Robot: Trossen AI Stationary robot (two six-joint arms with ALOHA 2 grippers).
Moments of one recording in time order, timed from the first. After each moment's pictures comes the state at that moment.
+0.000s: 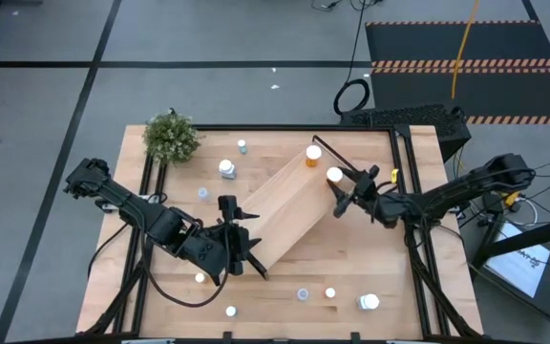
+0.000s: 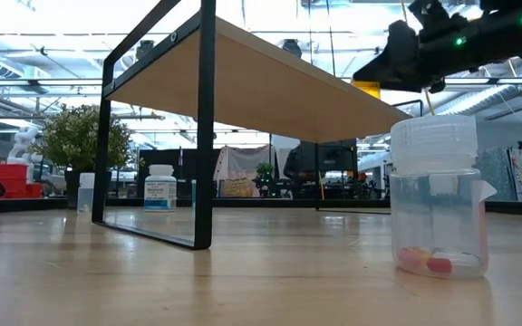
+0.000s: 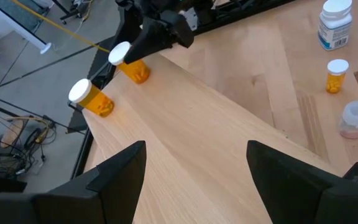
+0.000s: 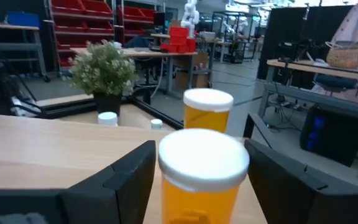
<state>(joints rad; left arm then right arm) -0.52 1.54 1.47 -0.73 -0.73 -0.07 0.24 1.06 0.29 0.72 0.97 0.01</state>
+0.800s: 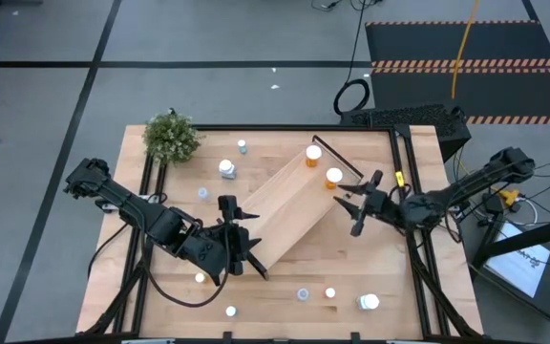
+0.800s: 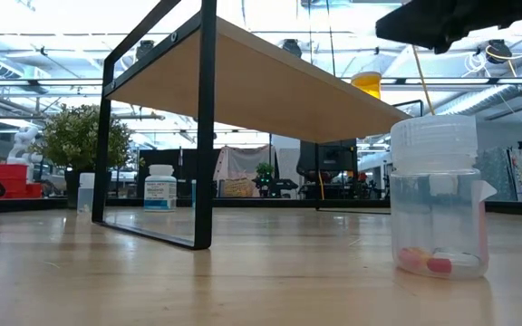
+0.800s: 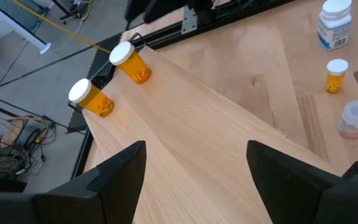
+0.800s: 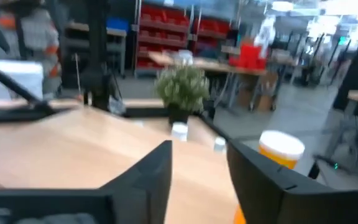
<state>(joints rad) -0.52 1.54 1.47 -0.73 -0.73 -0.07 0.42 0.84 0.38 0.40 0.83 -0.08</state>
